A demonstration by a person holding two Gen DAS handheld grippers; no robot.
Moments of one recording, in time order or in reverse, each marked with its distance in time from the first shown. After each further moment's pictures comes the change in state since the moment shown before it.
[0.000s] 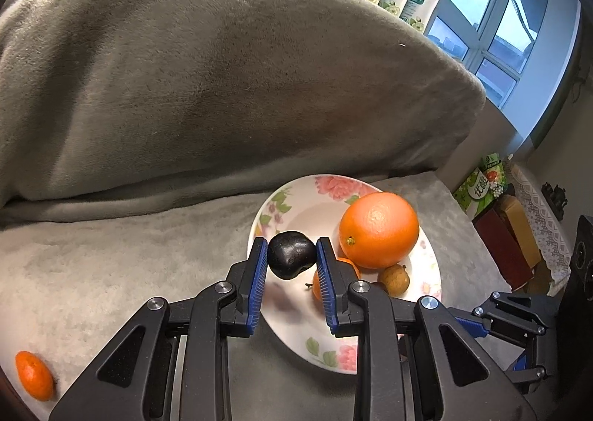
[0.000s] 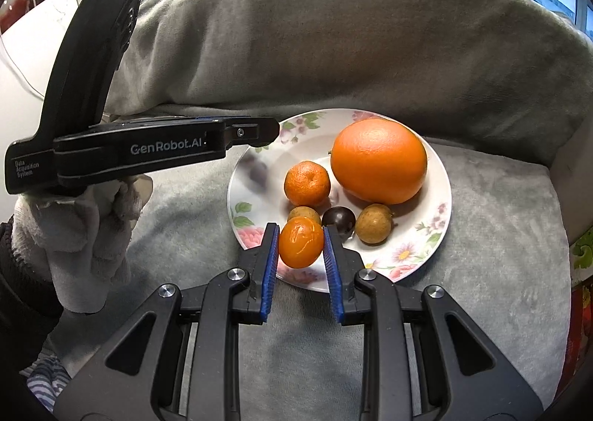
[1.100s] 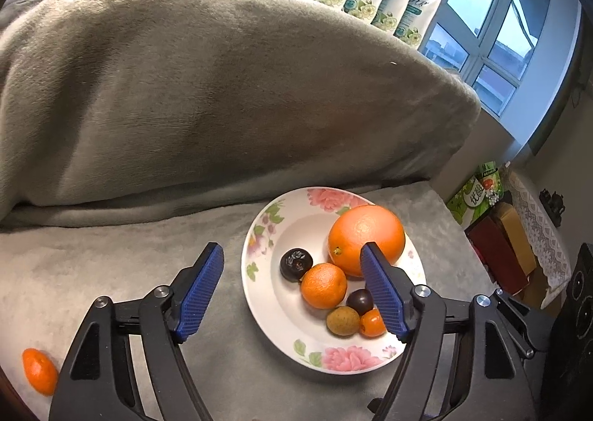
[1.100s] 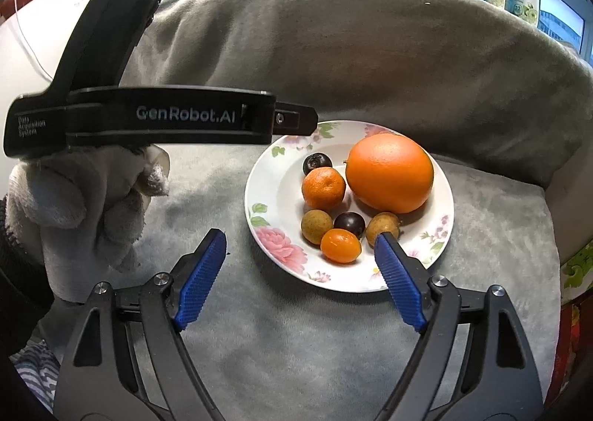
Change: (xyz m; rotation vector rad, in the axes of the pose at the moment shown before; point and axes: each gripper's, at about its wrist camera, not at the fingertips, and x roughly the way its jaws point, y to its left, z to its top) left arm -0.011 -0.007 0.010 -0.015 -0.013 0.002; right arm -0.011 0.017 -0.002 -0.075 -0.032 -0.025
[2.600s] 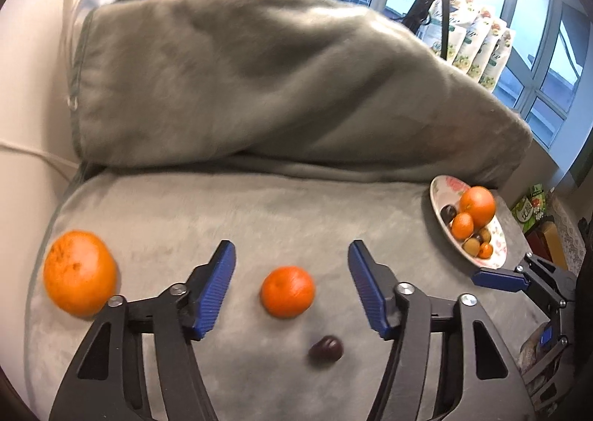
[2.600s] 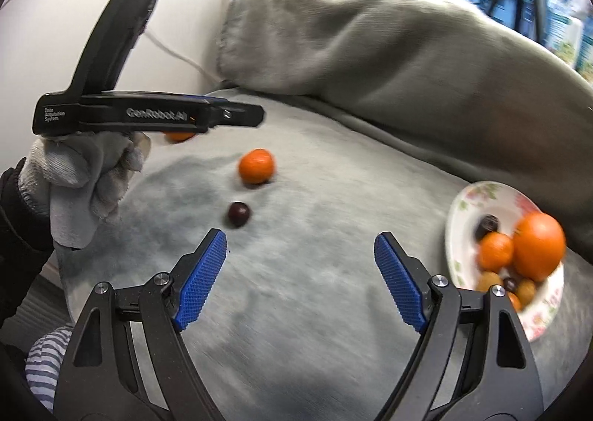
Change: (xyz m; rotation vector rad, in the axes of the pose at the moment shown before) left arm -0.122 0.146 -0.066 -0.116 -0.072 0.223; right arm 0.017 0.144 0.013 -0.256 -0.006 0.219
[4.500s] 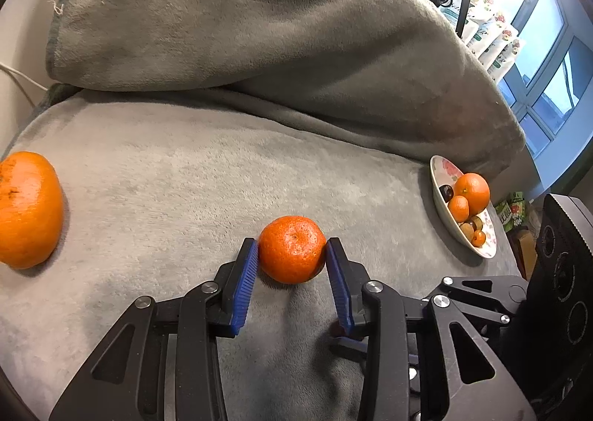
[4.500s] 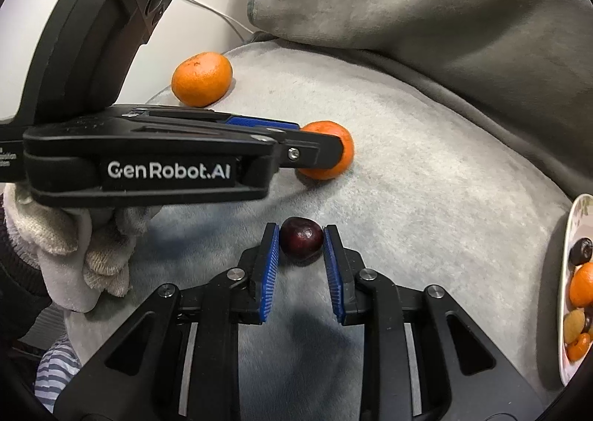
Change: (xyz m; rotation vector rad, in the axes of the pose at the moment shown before) left arm 0.028 0.021 -0.029 -0.117 0.094 -0.123; right arm 0.085 0.039 0.011 -0.017 0.141 0.118
